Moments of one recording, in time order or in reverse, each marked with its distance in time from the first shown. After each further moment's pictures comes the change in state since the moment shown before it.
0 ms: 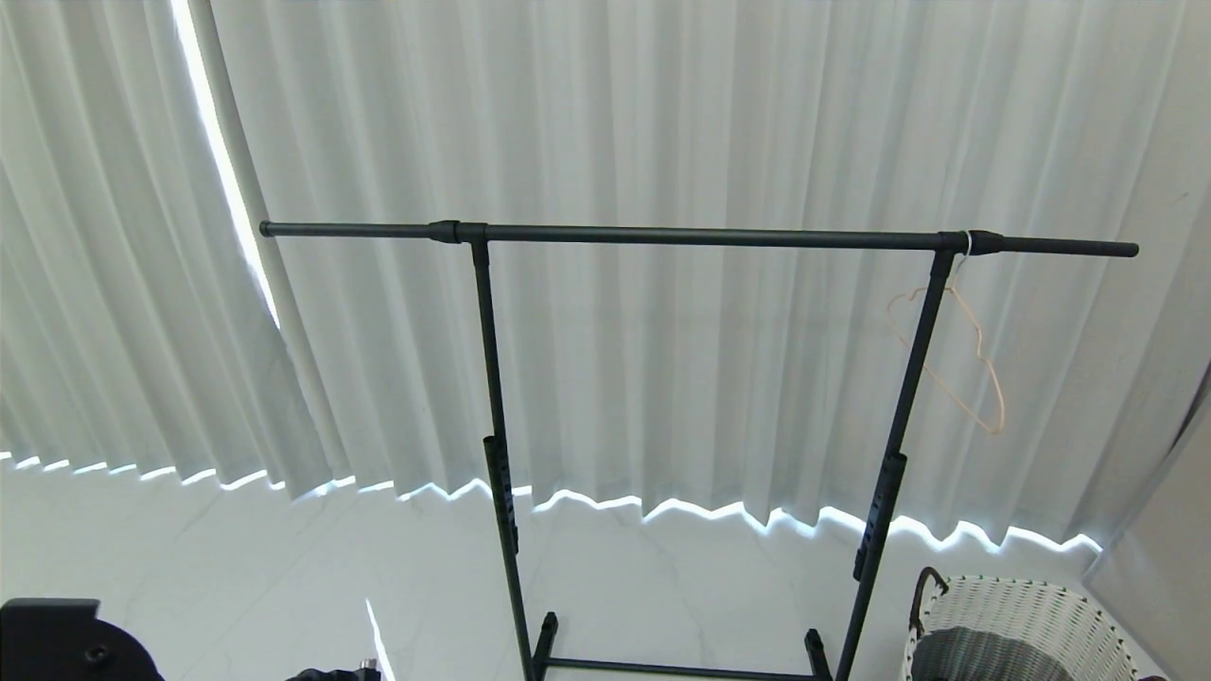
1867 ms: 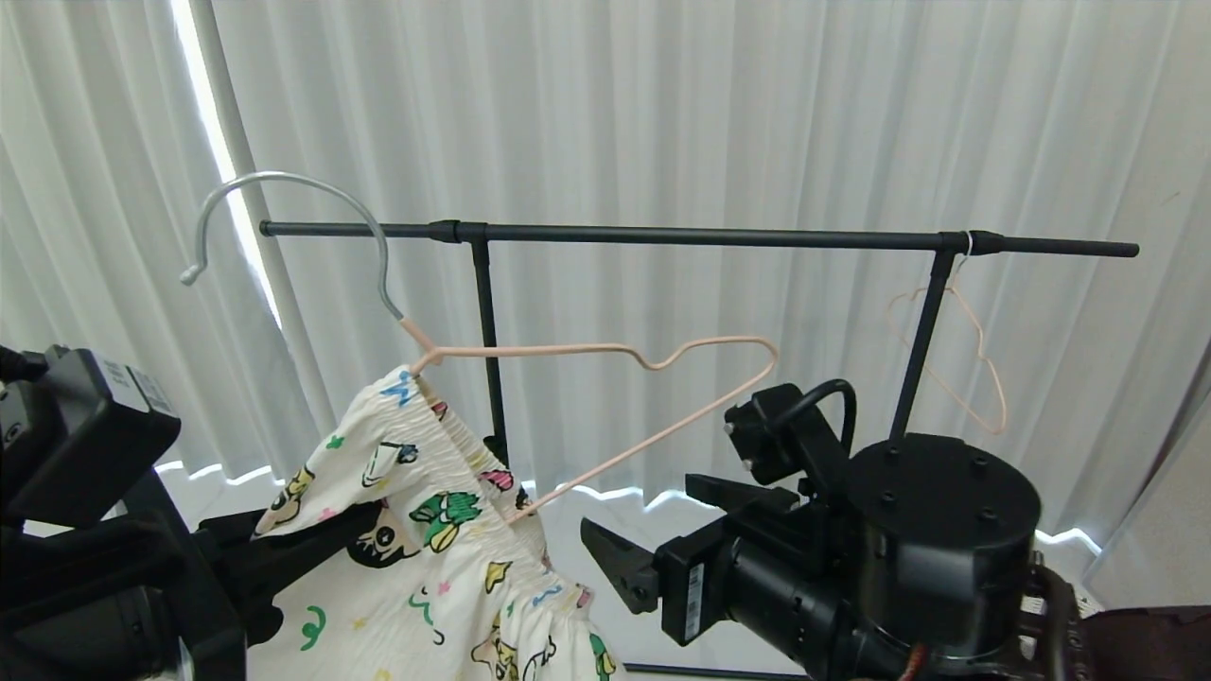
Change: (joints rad) left arm 0.424 -0.157 -0.130 0.000 0.115 -0.129; right arm -0.263 0.421 -0.520 0.002 -0.104 0.463
